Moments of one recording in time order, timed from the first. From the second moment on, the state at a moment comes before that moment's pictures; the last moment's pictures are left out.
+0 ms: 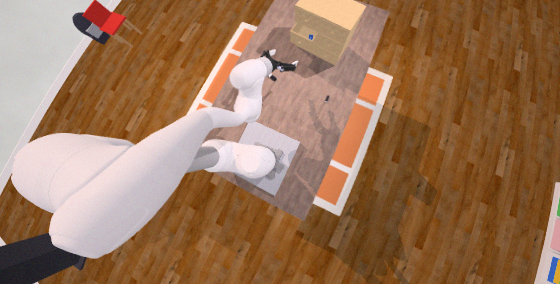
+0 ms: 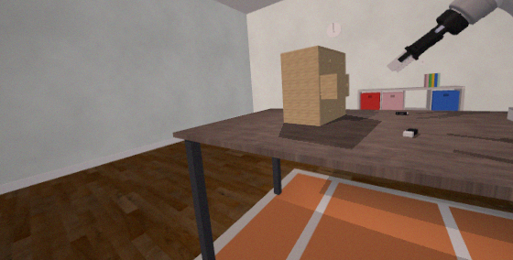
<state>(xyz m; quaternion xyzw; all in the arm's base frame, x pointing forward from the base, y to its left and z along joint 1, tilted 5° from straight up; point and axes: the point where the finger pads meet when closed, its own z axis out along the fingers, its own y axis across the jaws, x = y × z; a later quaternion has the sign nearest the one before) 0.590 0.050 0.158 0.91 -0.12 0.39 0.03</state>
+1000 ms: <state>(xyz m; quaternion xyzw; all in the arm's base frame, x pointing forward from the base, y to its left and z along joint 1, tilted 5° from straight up) 0.609 0.046 0.134 0.84 -0.11 0.53 0.05</state>
